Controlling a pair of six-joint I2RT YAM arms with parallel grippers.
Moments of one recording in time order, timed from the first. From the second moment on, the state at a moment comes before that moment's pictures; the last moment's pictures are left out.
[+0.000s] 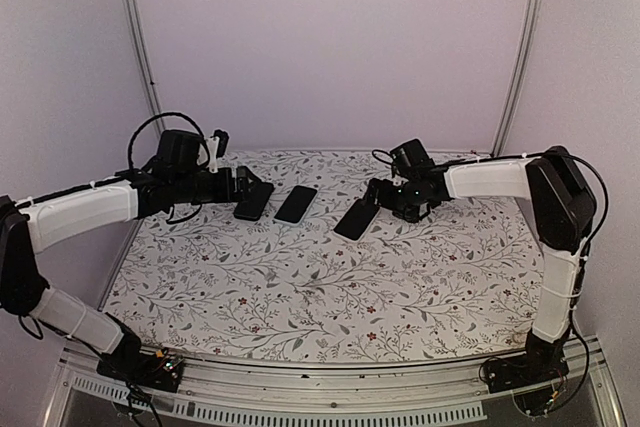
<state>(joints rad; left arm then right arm) -0.47 1.38 0.95 -0.14 0.10 -0.38 0.58 1.97 1.34 -0.24 -0.04 0.71</state>
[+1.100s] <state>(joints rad) -0.48 1.30 0.95 -0.21 0.09 -0.35 0.65 2.29 1.73 -0.38 0.02 0.73</state>
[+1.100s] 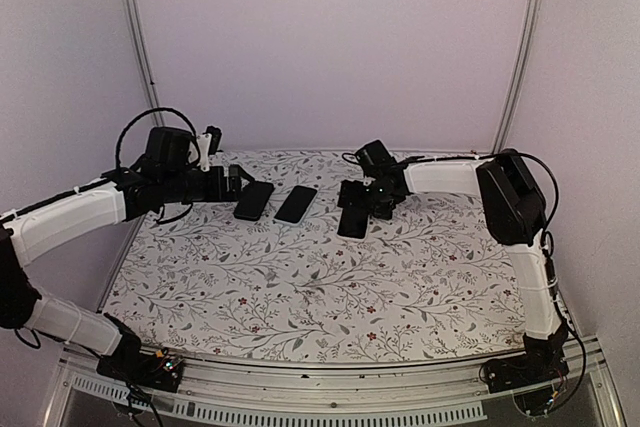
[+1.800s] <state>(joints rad) -0.48 1.26 0.93 -0.23 0.07 -0.34 0.65 2.41 1.93 -0.47 0.06 0.64</state>
